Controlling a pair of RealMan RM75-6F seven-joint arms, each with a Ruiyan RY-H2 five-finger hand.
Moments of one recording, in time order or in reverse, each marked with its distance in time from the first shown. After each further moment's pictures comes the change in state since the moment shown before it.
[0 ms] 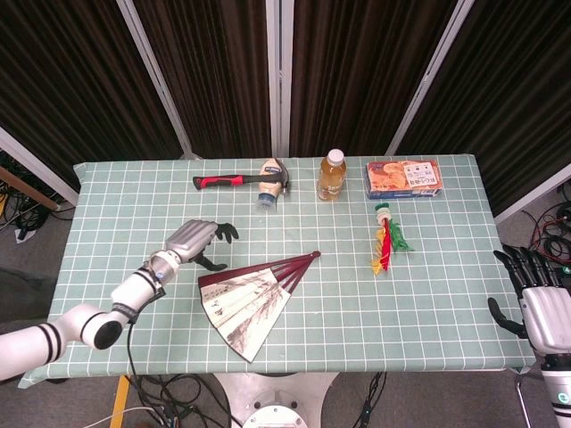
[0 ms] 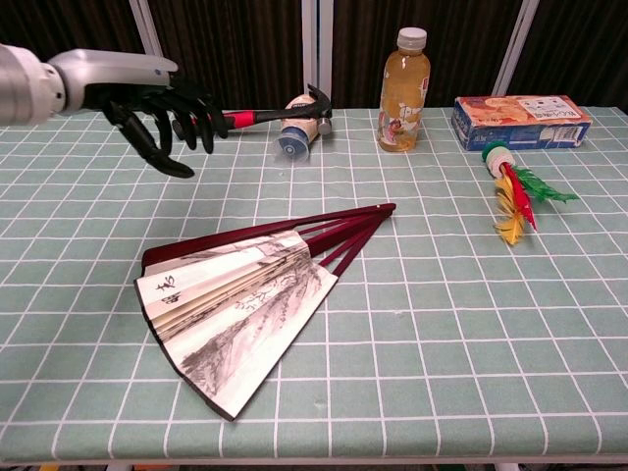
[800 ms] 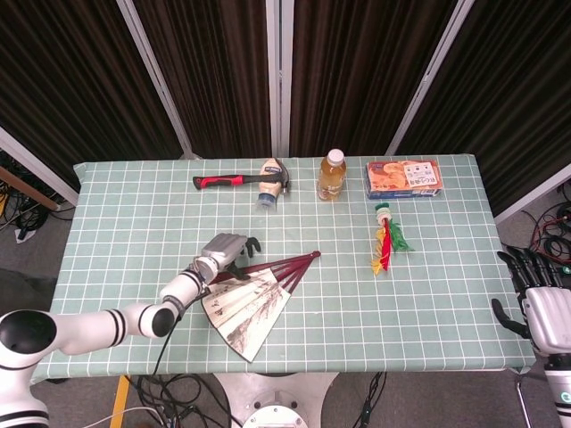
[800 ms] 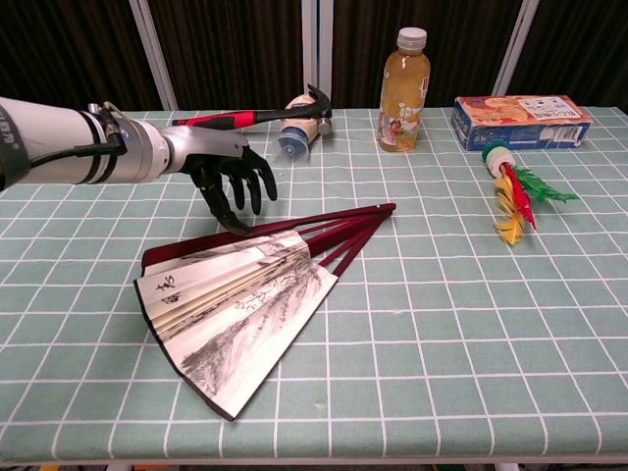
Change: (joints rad) left arm -0.241 -0.222 0.138 0.165 -0.476 -0.015 0.275; right arm 0.000 0.009 -0.002 0.002 0.025 -0.023 0.005
